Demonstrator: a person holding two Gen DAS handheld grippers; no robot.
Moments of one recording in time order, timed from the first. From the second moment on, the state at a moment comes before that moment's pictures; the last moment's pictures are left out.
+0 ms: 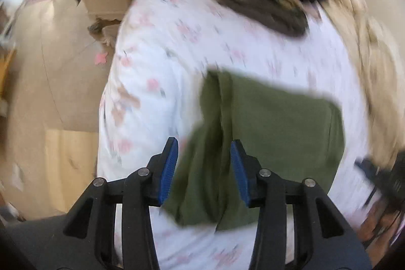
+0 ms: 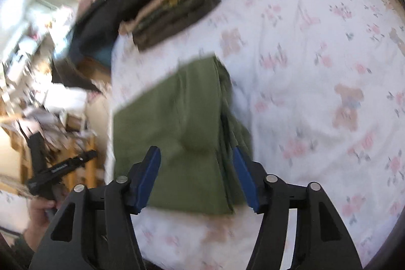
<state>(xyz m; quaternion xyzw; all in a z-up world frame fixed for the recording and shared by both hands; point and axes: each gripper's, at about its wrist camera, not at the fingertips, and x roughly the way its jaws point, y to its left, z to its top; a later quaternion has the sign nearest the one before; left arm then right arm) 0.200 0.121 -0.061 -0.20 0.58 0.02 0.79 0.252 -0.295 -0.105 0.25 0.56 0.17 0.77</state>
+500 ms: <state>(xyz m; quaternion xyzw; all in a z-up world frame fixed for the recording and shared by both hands) 0.274 0.095 -0.126 -0.31 0.56 -0.06 0.76 0.368 -0.289 -0.177 0.29 0.58 0.18 0.74</state>
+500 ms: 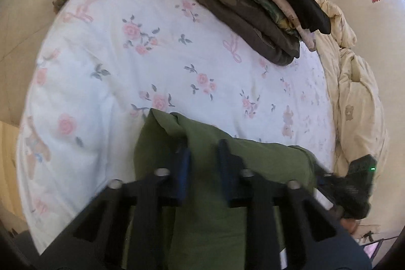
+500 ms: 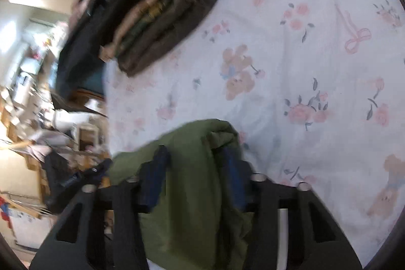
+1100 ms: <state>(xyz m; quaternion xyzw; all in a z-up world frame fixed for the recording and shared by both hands) 0.253 0.084 -0.079 -0.19 0.51 0.03 0.84 0.341 -0.273 -0.141 0.15 0.54 0.14 0.82</state>
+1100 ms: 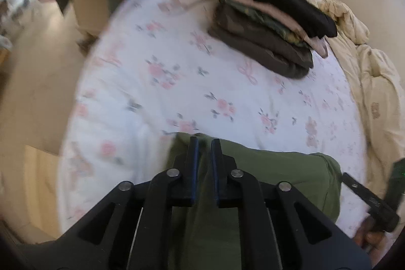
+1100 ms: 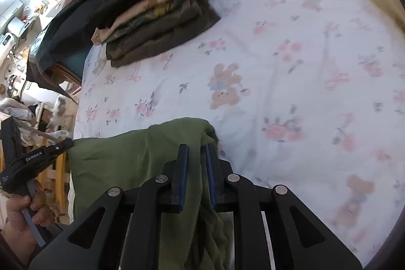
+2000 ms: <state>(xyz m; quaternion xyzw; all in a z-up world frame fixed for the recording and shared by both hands) 0.251 0.016 -0.120 -0.09 0.54 -0.06 0.83 0.334 -0.232 -0.181 0.06 0.55 0.16 0.81</state>
